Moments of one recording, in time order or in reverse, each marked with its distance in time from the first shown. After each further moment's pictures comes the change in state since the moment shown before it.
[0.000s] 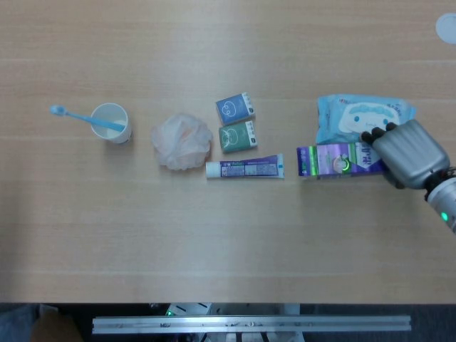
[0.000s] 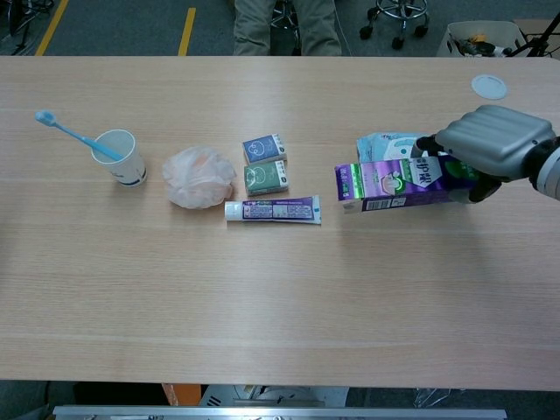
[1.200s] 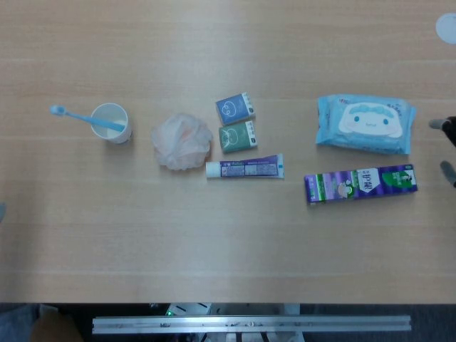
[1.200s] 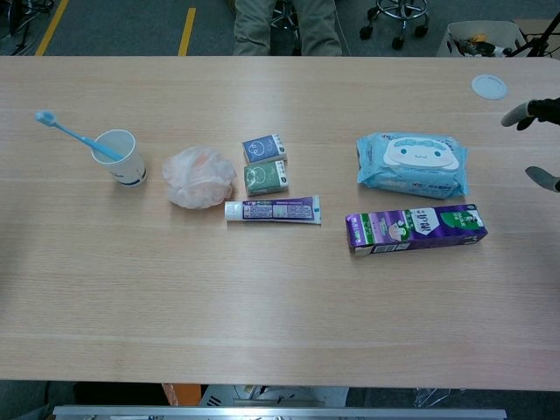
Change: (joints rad) left arm -0.014 -0.038 -0.014 -0.002 0.048 0.043 0.083; right arm -0.413 -0.026 0.048 0.237 -0.384 0.381 0.384
